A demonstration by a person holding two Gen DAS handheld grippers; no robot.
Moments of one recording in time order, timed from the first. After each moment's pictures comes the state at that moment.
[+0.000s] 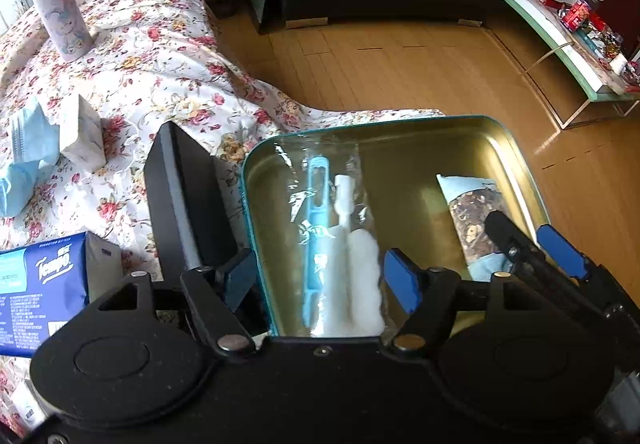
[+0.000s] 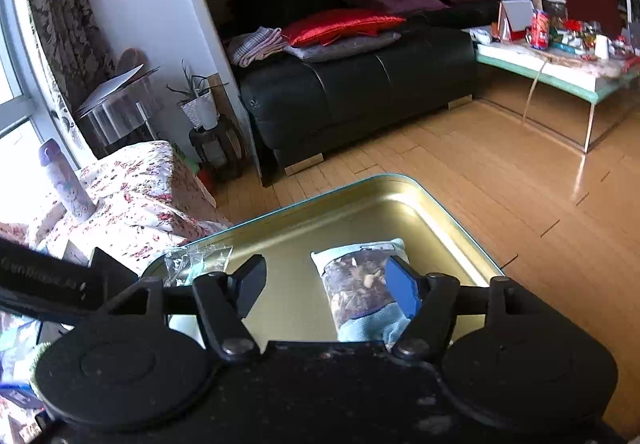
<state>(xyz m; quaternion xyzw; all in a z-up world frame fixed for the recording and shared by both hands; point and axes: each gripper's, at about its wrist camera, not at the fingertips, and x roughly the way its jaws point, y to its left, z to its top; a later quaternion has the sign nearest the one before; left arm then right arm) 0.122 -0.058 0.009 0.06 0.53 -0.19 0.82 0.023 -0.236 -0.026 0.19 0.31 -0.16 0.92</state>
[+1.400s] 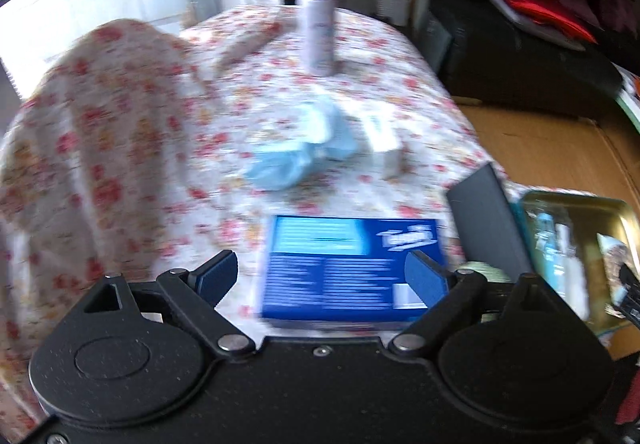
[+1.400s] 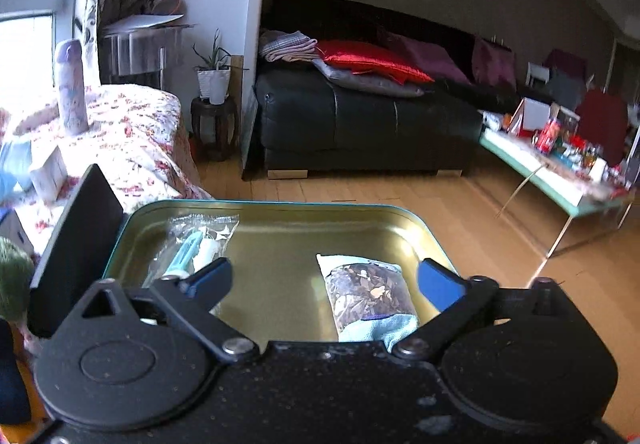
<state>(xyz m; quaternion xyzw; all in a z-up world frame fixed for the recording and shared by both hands) 0.095 0.172 0.055 0.01 0.45 -0.01 0.89 0.024 -0.164 -0.030 -0.03 0.30 -0.17 0.94</state>
